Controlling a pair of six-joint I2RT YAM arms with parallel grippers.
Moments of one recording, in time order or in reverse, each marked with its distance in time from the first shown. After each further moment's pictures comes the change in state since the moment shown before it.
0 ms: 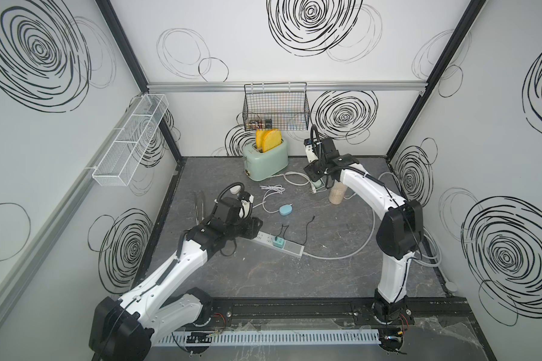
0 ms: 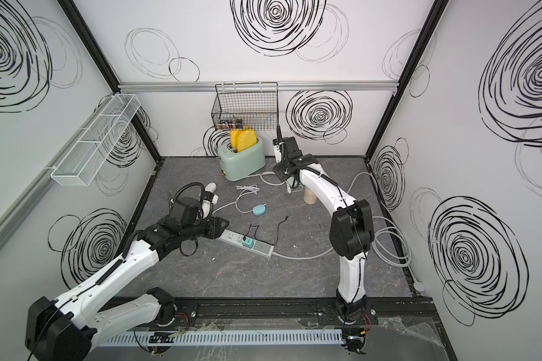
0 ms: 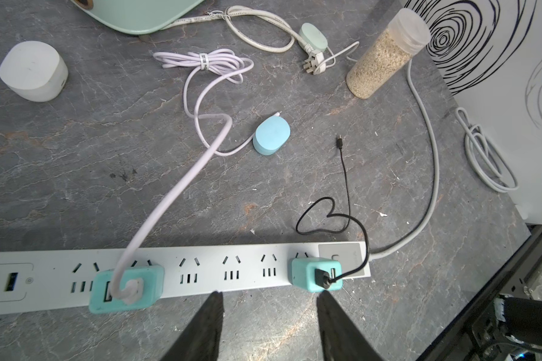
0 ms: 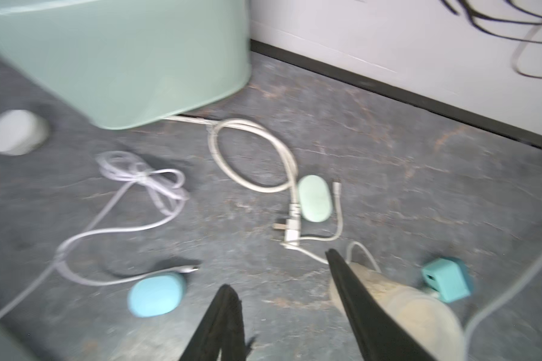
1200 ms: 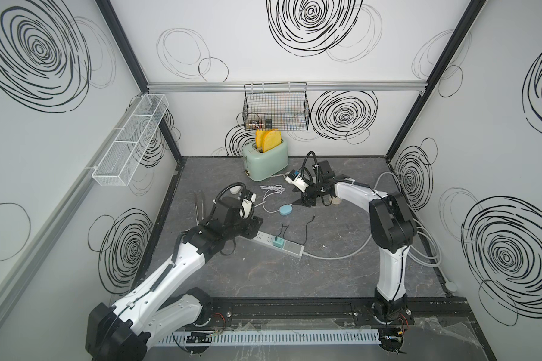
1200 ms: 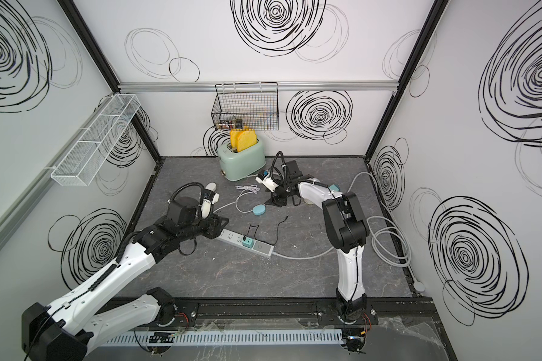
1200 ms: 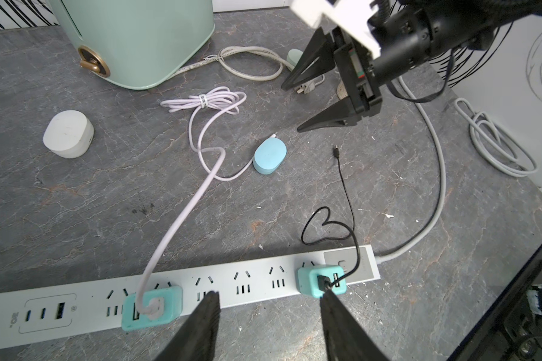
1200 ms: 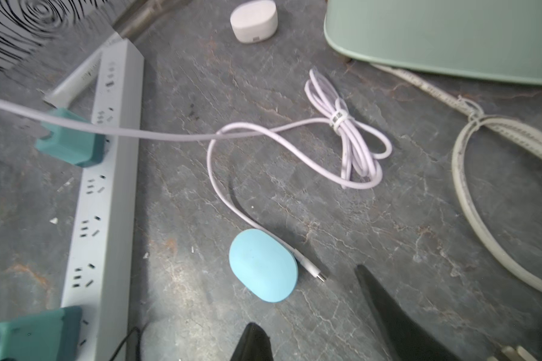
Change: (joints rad) left arm -0.018 -0.035 0.024 0.001 -0.045 0.125; right arm -0.058 0.171 -0.231 0.191 -0.629 -0.773
